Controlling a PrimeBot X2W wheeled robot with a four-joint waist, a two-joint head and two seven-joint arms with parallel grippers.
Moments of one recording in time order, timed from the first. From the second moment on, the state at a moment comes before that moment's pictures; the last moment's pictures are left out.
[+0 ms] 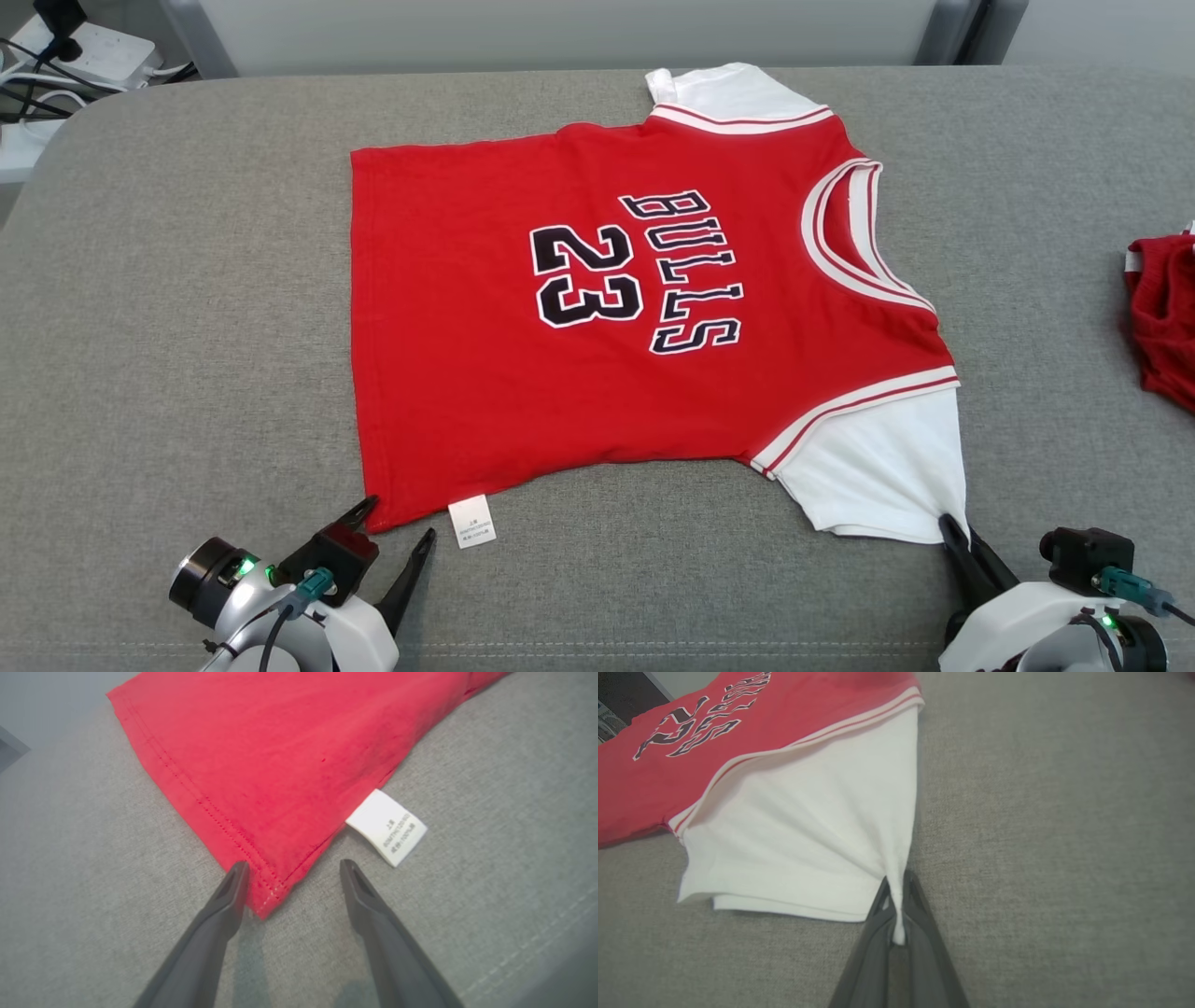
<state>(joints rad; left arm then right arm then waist) -0.30 0.25 -0.43 0.72 -0.05 -0.13 -0.26 -0.25 -0.20 0.30 0.79 0.55 0.14 -0.27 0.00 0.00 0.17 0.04</state>
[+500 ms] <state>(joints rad) -0.34 0.28 -0.48 0.76 0.02 -0.09 -0.26 -0.27 -0.21 0.31 0.76 0.55 0.14 -0.27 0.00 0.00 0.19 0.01</state>
